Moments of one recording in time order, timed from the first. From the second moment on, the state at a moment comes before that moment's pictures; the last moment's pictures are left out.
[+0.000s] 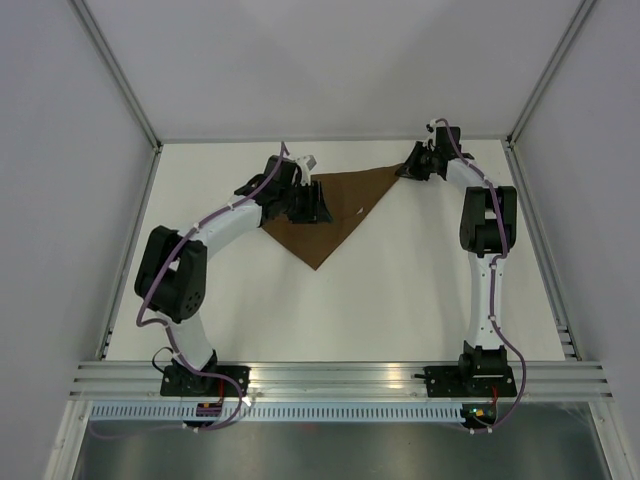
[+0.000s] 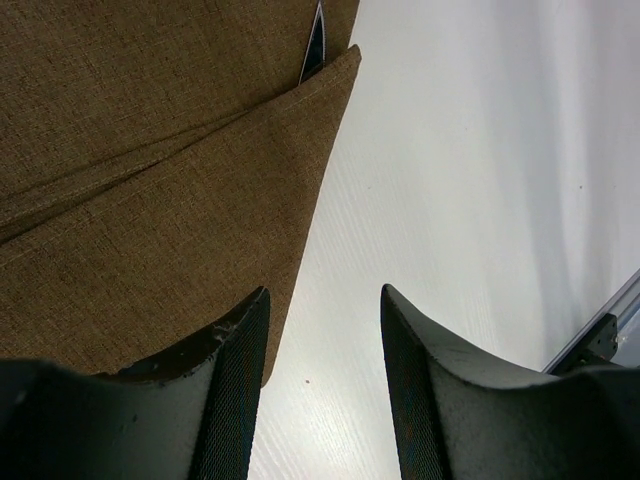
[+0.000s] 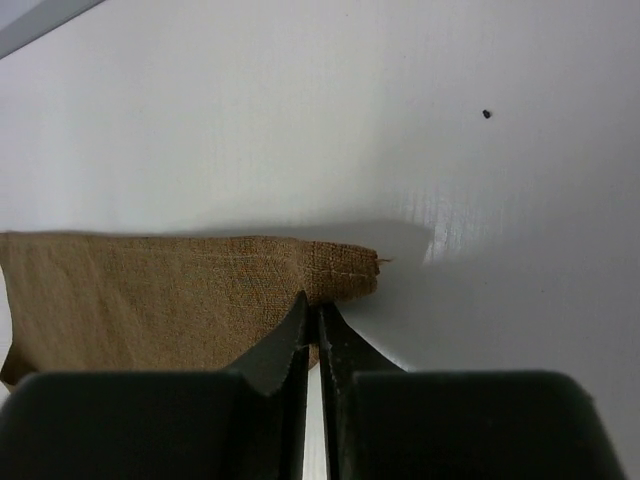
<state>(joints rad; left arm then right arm) -0.47 1.81 1.31 -0.28 0.37 -0.42 0.01 2.52 2.03 -0.28 -0.47 0.44</state>
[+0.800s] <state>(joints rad) -0.47 1.68 1.30 -0.31 0.34 -0.42 0.09 2.31 1.88 -0.22 -0.44 0.31</state>
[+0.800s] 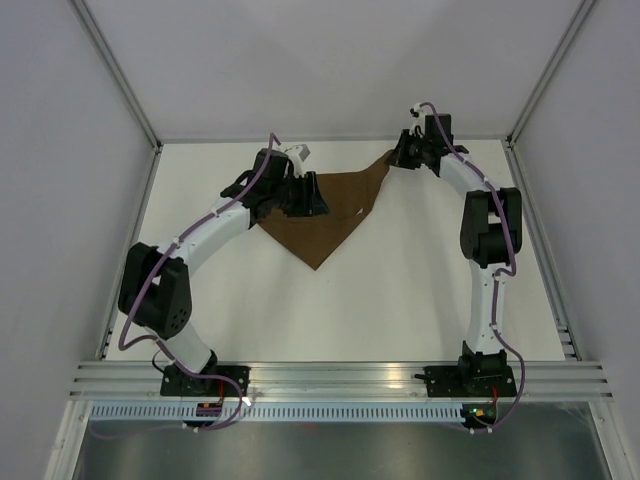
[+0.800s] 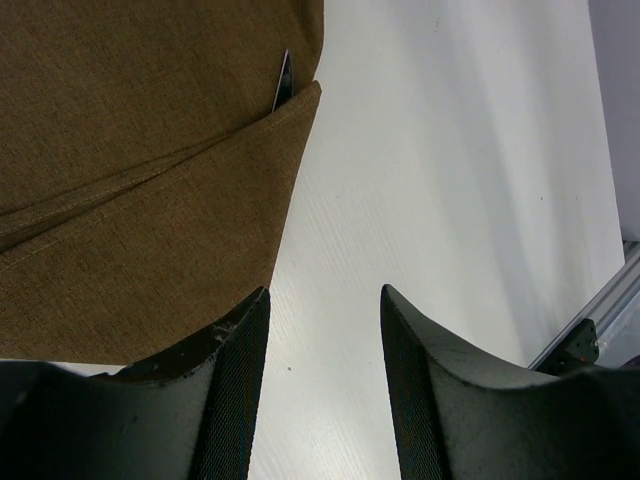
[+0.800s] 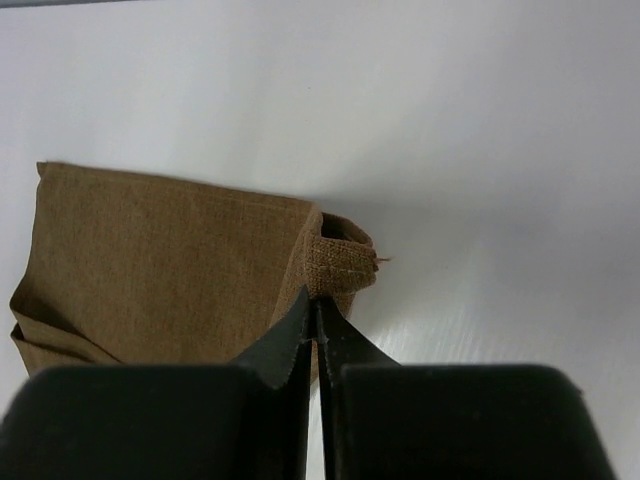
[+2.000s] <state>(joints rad) -0.44 1.20 1.19 -0.32 0.10 -0.54 0.65 1.98 1.49 -0.29 -0.30 -0.11</state>
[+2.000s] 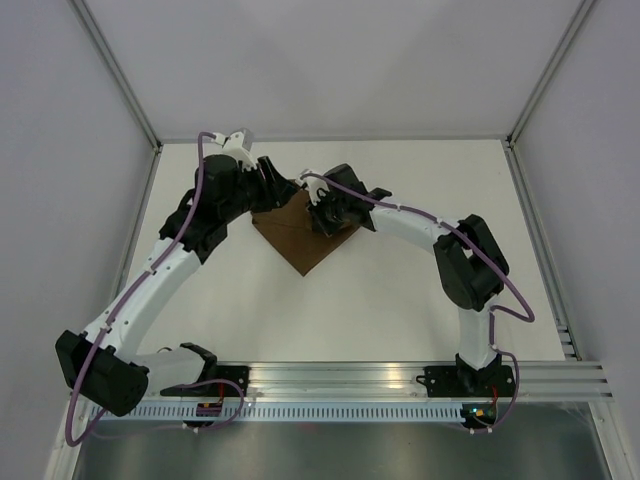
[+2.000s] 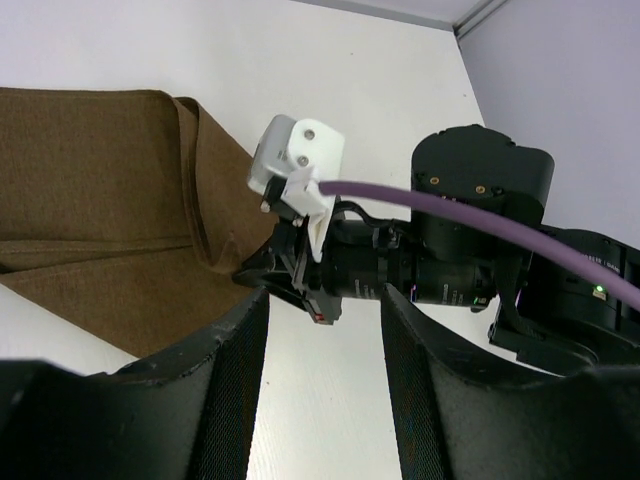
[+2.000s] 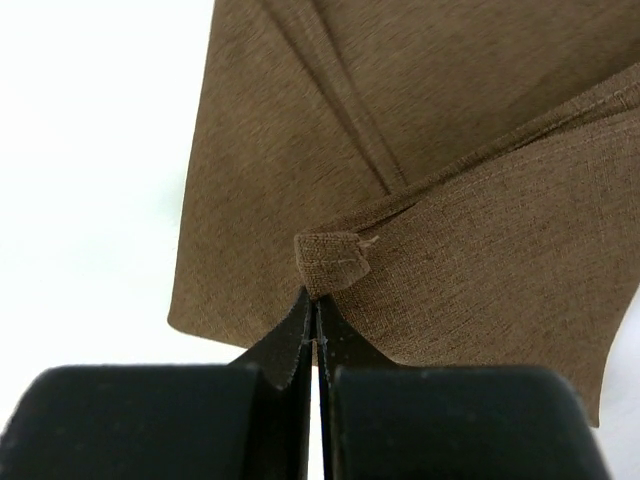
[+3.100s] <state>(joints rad) -0.41 1.18 1.15 -0.33 0.08 -0.57 0.78 1.98 1.39 -0.28 -0.27 -0.21</state>
